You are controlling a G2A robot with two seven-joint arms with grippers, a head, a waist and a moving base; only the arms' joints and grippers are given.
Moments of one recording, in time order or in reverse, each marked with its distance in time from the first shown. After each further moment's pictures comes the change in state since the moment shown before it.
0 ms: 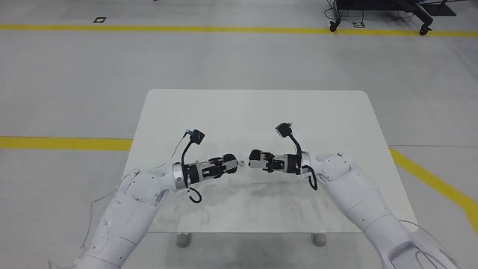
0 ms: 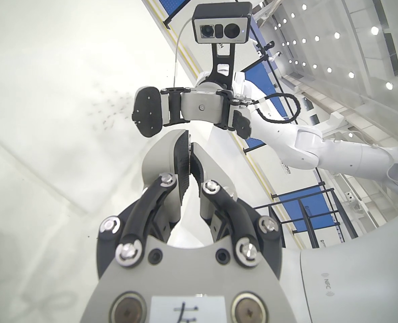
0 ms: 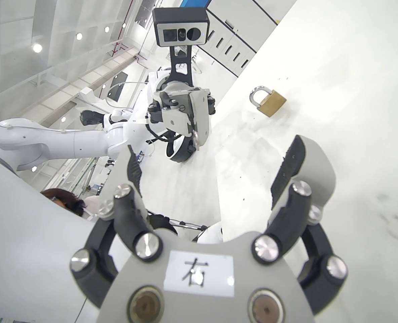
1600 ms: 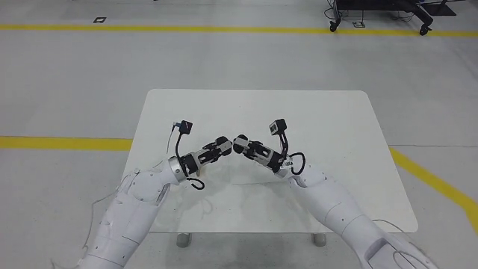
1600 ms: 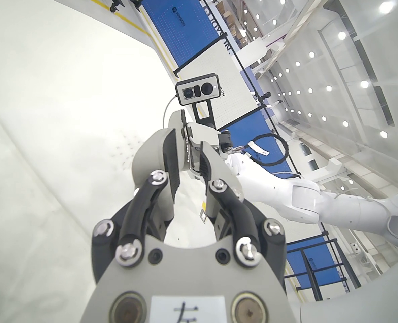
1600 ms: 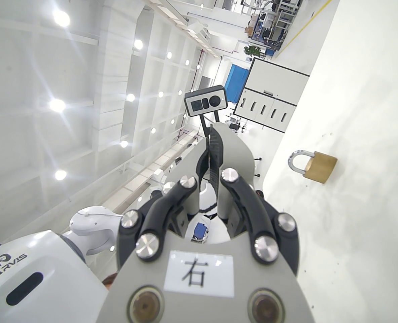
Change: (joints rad) left arm 0.005 -0.028 -0.030 0.018 0.023 0.060 0.221; right arm 0.030 -0.138 -0.149 0.175 0.398 0.036 -0.242
